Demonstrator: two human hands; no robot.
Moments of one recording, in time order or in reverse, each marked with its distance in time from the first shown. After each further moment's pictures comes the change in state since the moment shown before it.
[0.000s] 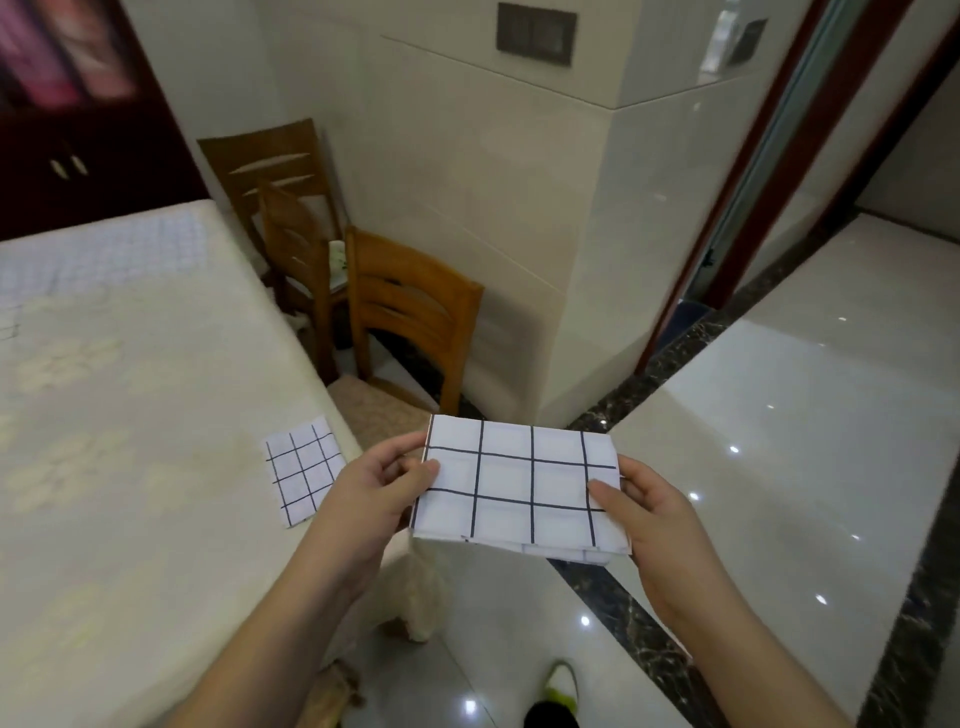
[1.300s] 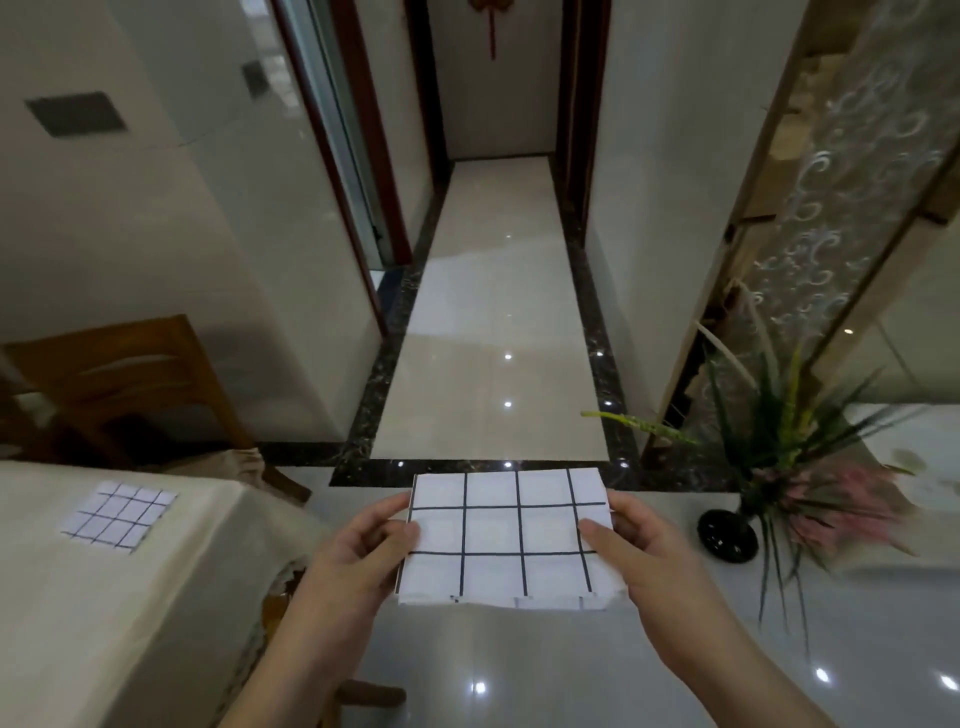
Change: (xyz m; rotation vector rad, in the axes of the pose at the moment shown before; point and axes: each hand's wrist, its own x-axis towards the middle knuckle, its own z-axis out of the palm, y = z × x) left_hand -0.361 -0.099 -0.005 0.167 -0.705 -0.147; right_hand -0.524 0.141 -0.015 0.294 0.701 -0.069
